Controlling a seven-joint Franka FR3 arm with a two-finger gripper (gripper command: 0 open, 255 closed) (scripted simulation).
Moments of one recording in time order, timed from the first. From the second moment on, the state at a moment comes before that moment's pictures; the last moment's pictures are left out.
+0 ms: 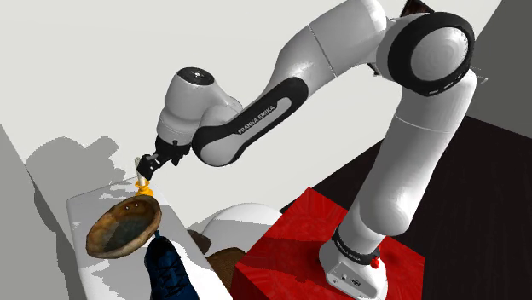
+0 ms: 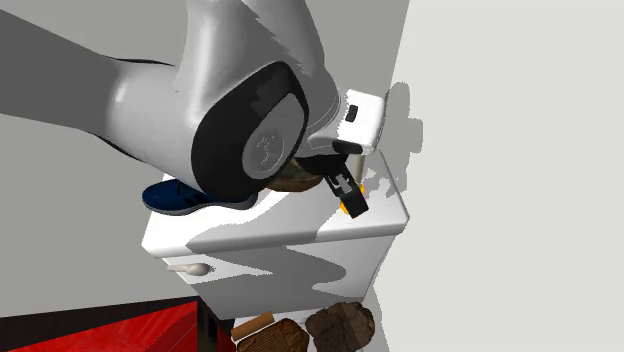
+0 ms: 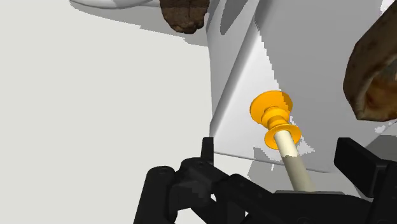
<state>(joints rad) 0.07 0.11 0.41 -2.27 -0.31 2.73 0.60</state>
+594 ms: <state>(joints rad) 0.17 0.32 0.33 -2.12 -0.55 2.81 0.80</state>
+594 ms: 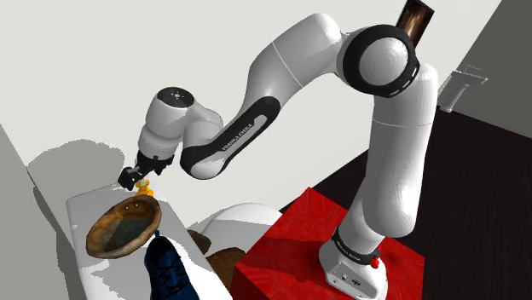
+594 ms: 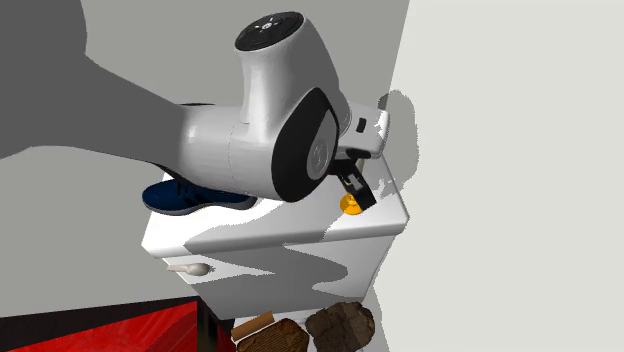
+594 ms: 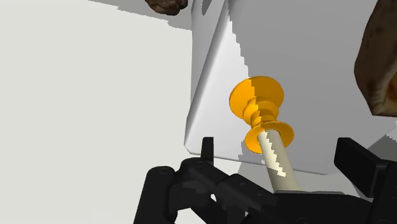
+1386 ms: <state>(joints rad) 0.19 0.36 0.30 -2.10 -0.58 2.83 0.82</state>
